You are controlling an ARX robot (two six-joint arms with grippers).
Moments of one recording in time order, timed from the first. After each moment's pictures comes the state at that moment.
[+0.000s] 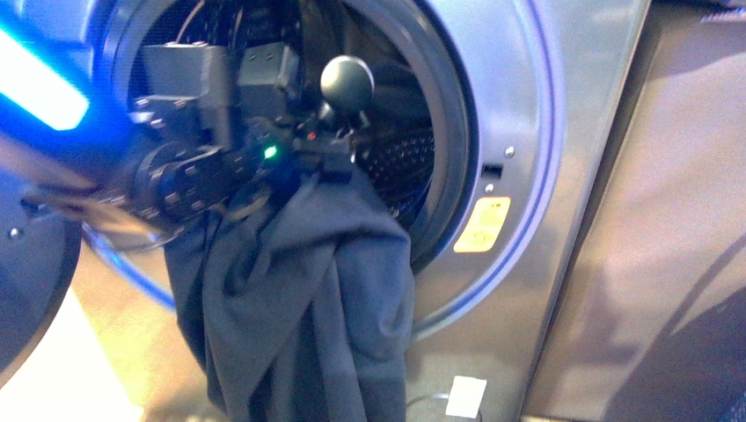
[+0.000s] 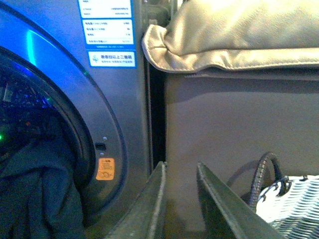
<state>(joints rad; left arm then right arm) -0.21 2.30 1.52 0.80 0.07 0.01 0.25 0.51 0.40 0.11 0.24 -0.01</state>
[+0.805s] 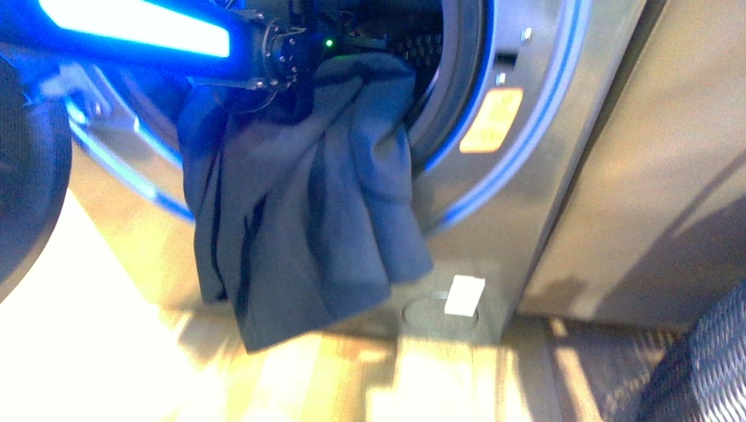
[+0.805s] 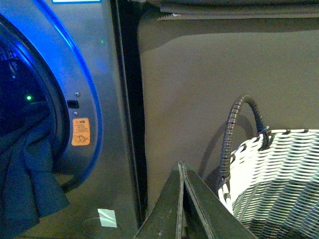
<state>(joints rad) -0.22 2.95 2.69 0.21 -0.06 0.10 0.00 0.22 0.08 0.15 0.00 -0.01</state>
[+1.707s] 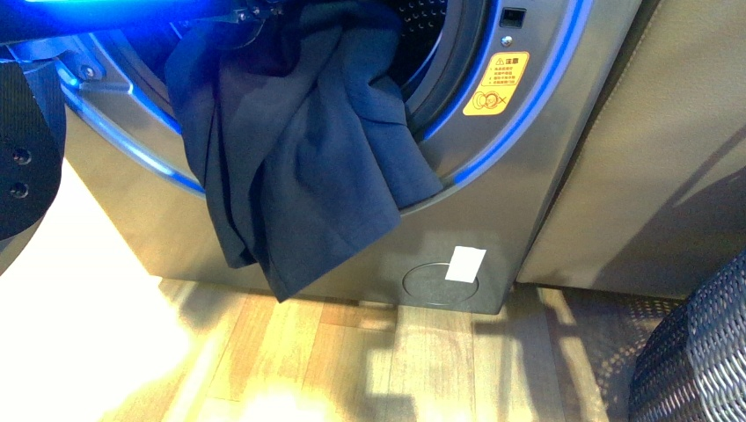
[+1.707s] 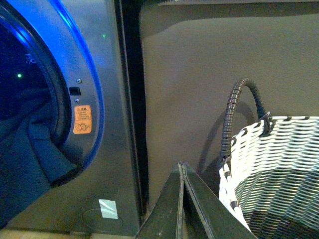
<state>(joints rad) -0.20 2.97 2.88 0.00 -0.23 0.12 0.00 0.00 0.01 0.00 0.00 -0.01</state>
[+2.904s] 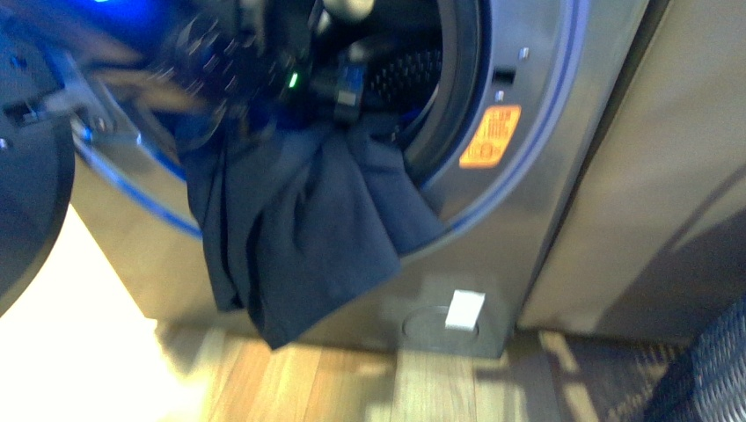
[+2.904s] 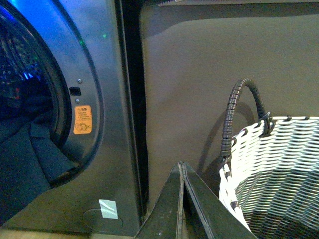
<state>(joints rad) -0.24 2.17 1.42 0.56 -0.02 0.14 0.00 0.00 0.01 0.00 0.00 -0.01</state>
